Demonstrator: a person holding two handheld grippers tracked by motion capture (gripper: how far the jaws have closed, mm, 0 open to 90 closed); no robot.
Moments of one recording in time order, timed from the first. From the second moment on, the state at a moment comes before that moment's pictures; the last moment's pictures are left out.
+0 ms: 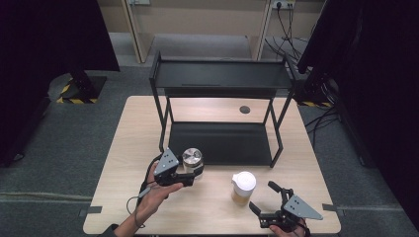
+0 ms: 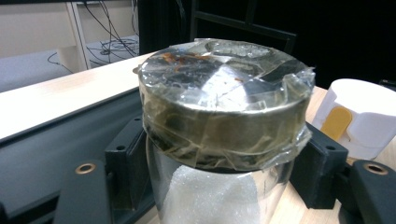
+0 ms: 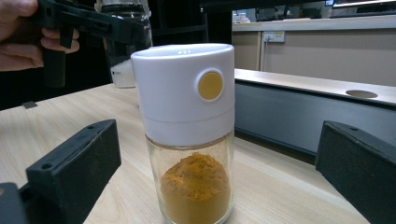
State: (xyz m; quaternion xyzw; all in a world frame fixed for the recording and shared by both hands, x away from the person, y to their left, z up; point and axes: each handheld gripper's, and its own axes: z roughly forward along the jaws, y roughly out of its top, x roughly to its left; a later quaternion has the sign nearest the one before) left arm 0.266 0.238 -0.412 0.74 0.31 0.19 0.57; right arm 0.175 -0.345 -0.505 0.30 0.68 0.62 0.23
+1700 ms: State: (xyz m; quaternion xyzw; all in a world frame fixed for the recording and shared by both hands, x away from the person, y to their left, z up) left arm 0.296 0.238 -0.243 0.75 0.30 0.18 0.56; right arm 0.175 -0.345 -0.506 0.30 0.68 0.62 0.23
